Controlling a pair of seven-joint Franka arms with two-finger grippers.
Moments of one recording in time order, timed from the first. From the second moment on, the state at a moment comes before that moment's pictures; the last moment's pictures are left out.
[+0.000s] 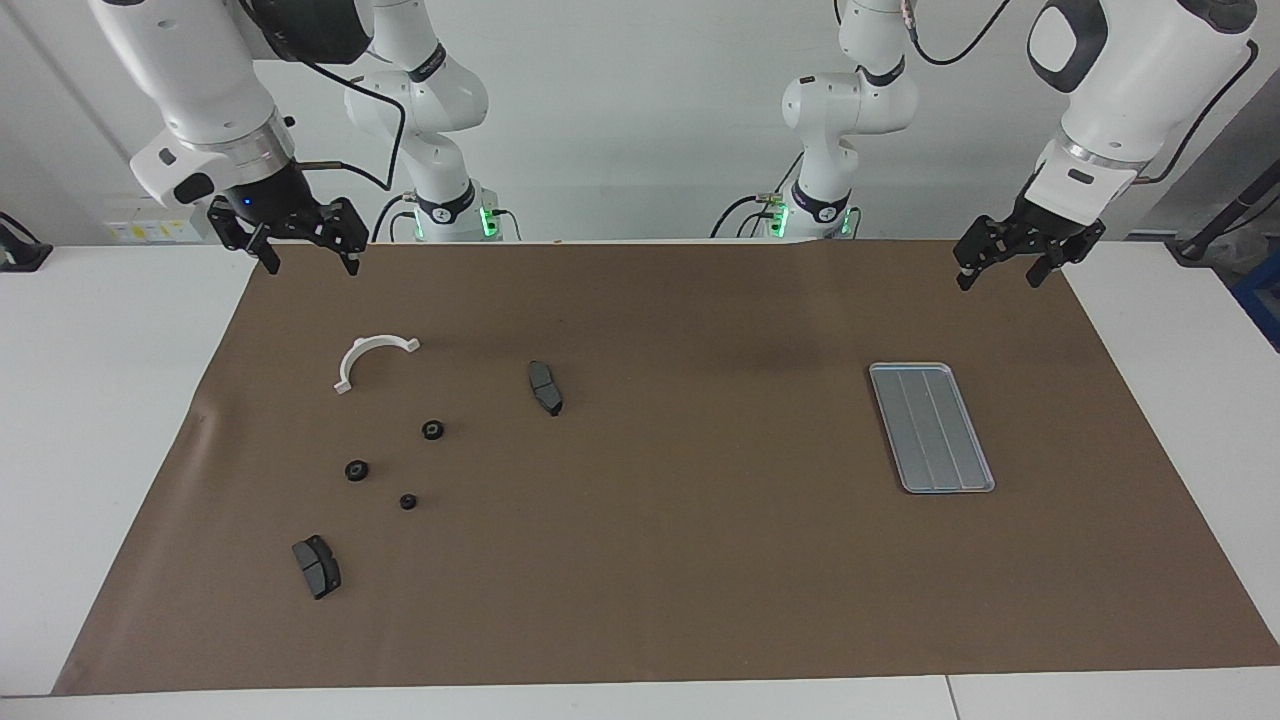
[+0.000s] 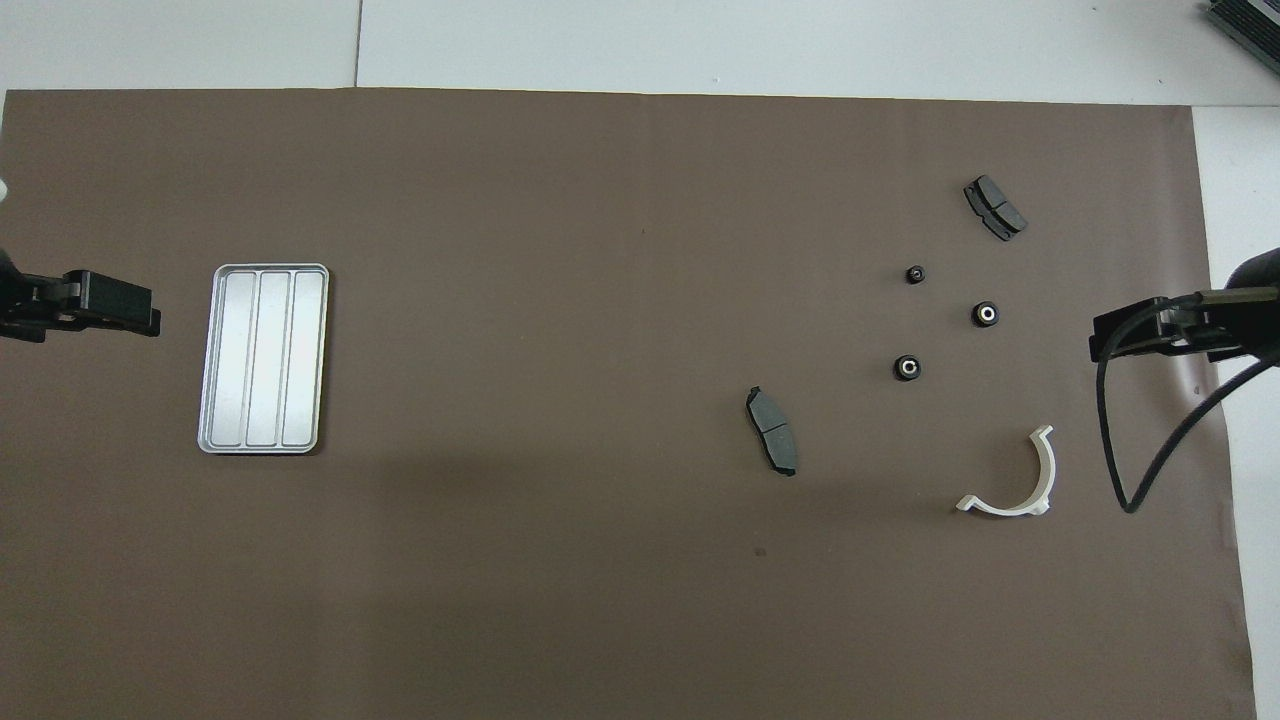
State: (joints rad) left arm -0.07 -0.03 0.05 -1.65 -0.02 1.63 -0.01; right arm 0.07 -0.05 -0.06 -1.66 -0.03 1.60 0.04
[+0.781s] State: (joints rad) left arm -0.07 -0.03 0.05 -1.65 -0.02 1.63 -0.01; right arm 0.01 0.13 -0.07 -1.79 -0.03 1.96 -0.20
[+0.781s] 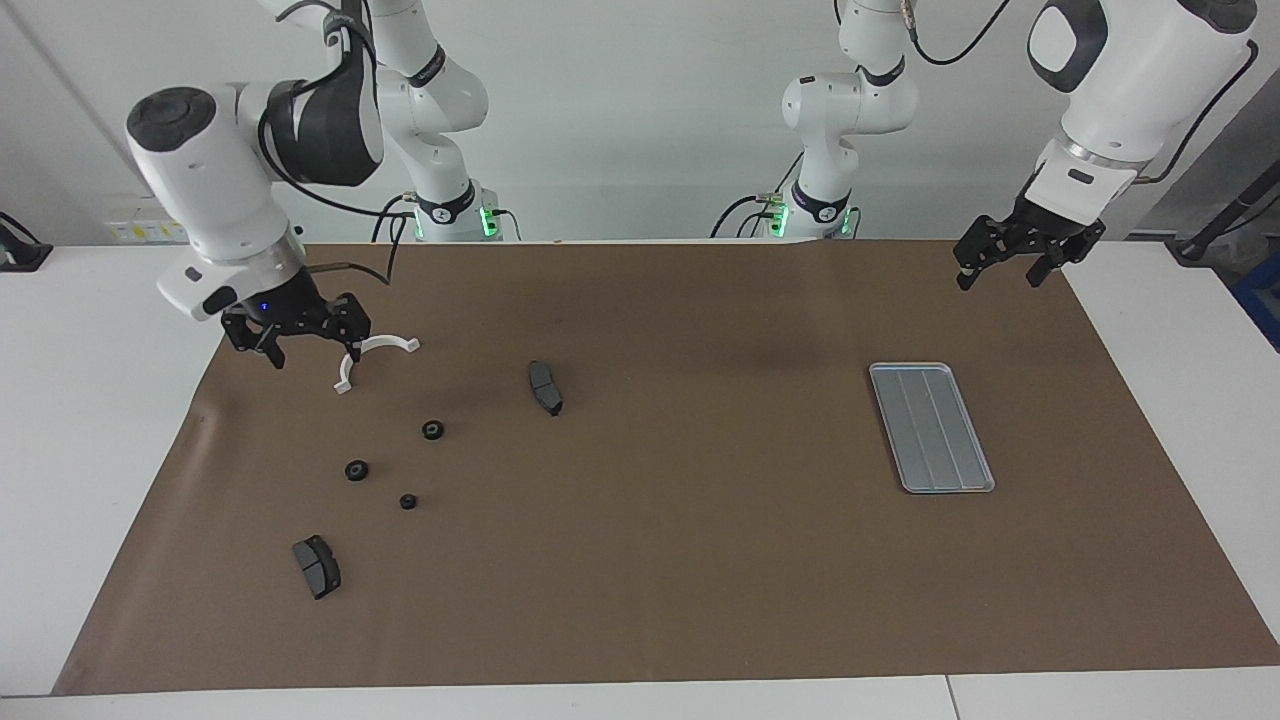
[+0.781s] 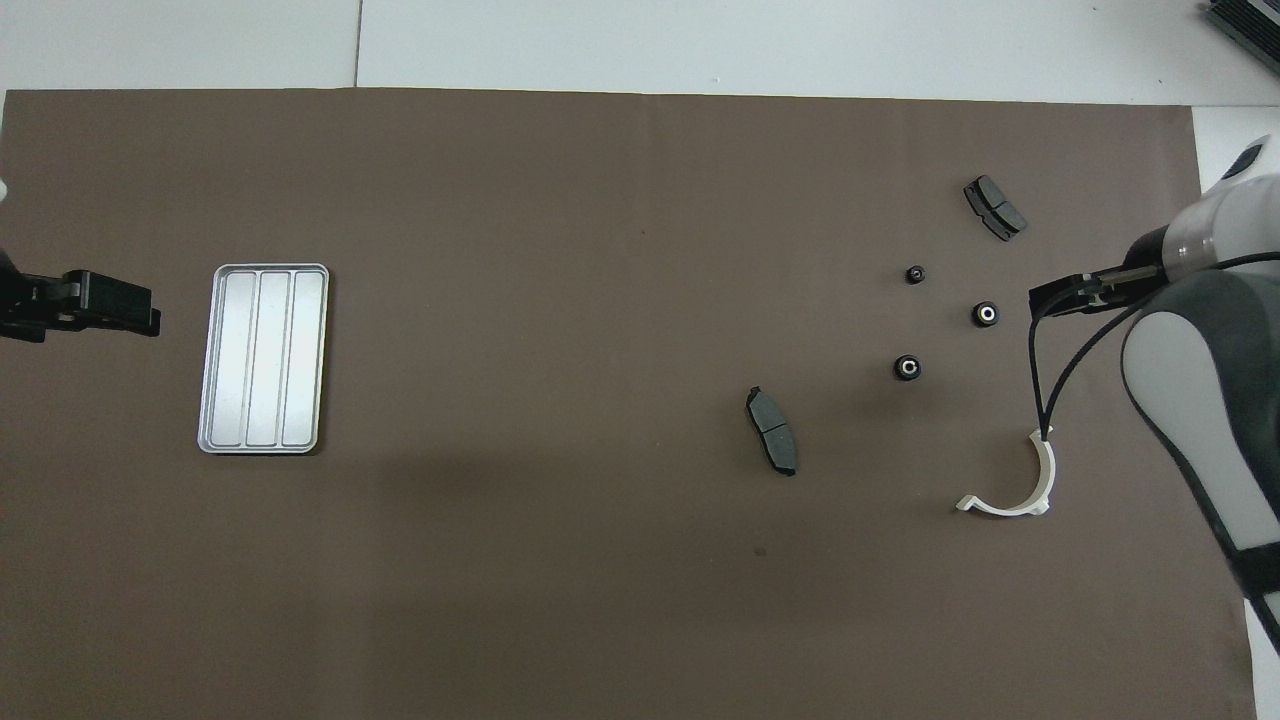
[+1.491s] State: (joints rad) left arm -0.07 -0.03 0.05 -1.65 -0.02 1.63 -0.01; right arm -0.03 0.34 -0.07 -1.91 0.04 2.32 -0.39
